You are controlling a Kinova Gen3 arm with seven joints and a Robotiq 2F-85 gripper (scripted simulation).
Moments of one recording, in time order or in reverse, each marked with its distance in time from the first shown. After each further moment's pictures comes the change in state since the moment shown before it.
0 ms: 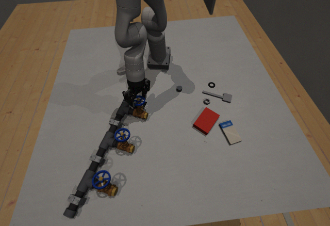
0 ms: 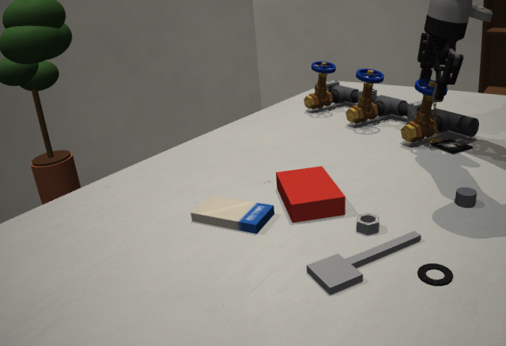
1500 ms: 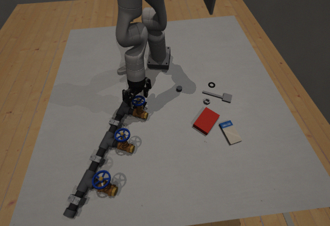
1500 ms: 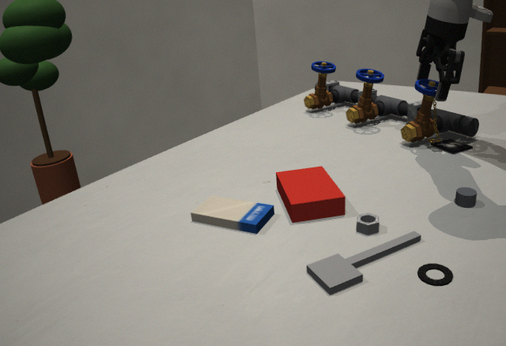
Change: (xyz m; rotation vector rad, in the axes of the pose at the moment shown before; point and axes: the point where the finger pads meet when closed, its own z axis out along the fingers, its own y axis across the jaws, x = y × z) arm 0.000 0.000 0.000 0.011 0.001 -0.004
